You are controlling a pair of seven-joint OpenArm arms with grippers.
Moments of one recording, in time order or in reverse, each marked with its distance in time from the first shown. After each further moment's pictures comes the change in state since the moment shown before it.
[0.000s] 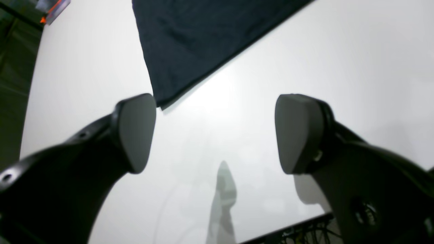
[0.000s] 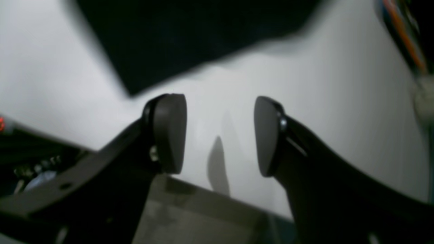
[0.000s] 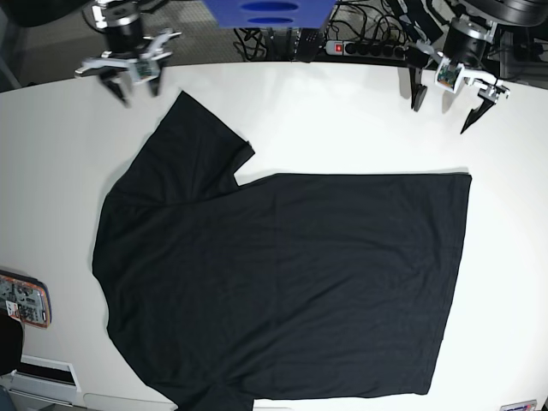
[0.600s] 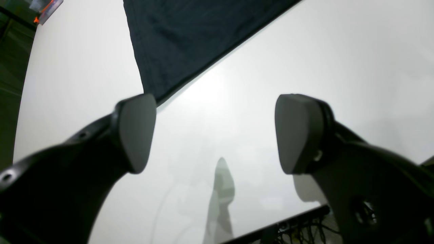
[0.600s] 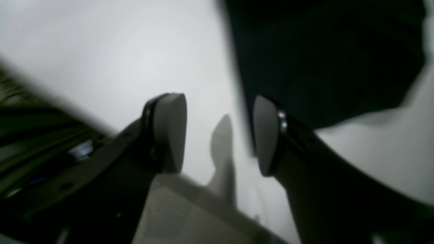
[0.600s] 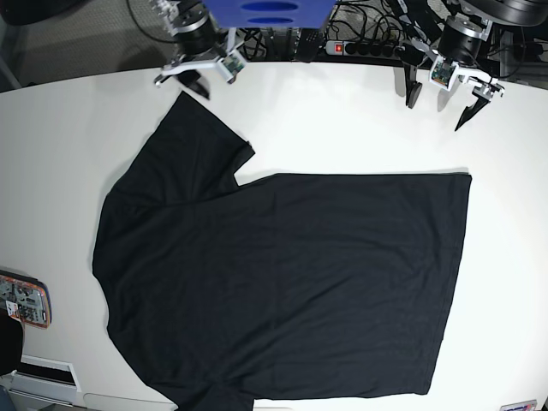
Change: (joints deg) left arm 0.3 0.2 0.5 -0.1 0.3 0.1 0.2; right arm 8.1 0.3 -22.4 -0.6 -7.6 -0.3 -17.5
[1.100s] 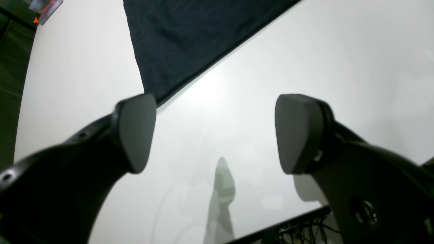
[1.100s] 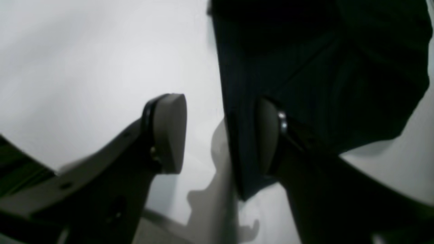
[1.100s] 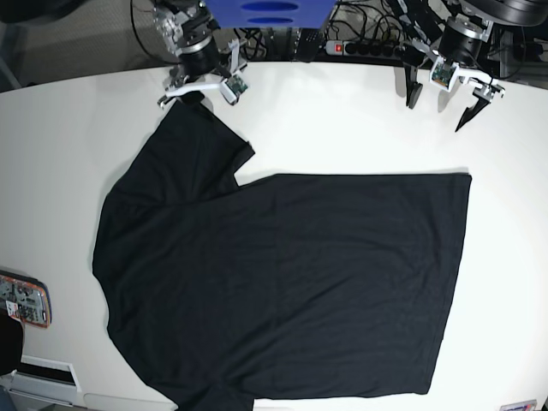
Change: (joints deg) left arm -0.2 -0.3 0.0 0.0 0.0 0.0 0.3; right arm 7.3 -0.1 -0.2 -3.0 -0.1 0.0 -0.2
